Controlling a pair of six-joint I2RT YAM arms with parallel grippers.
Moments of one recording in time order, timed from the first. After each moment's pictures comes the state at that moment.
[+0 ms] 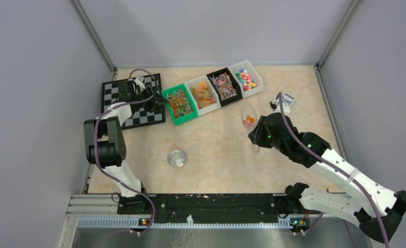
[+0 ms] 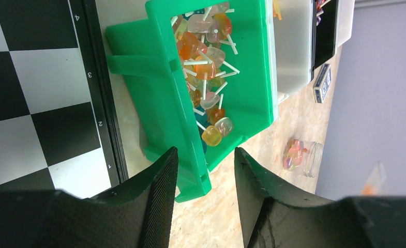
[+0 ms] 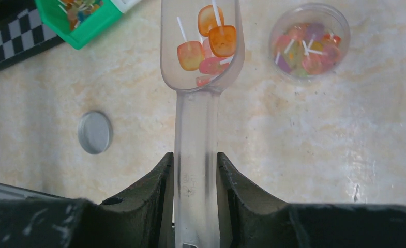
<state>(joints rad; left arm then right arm) 0.13 1.79 1.14 -0.08 0.70 -0.58 0.81 0.93 0.99 -0.74 0.34 0.78</state>
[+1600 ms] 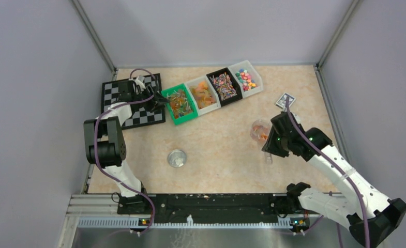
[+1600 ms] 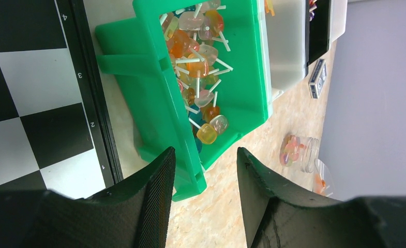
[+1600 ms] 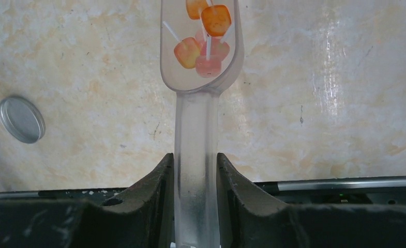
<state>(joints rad) 0.13 1.79 1.14 -0.07 0.73 -0.57 0.59 0.92 0.94 -1.07 0.18 0.85</state>
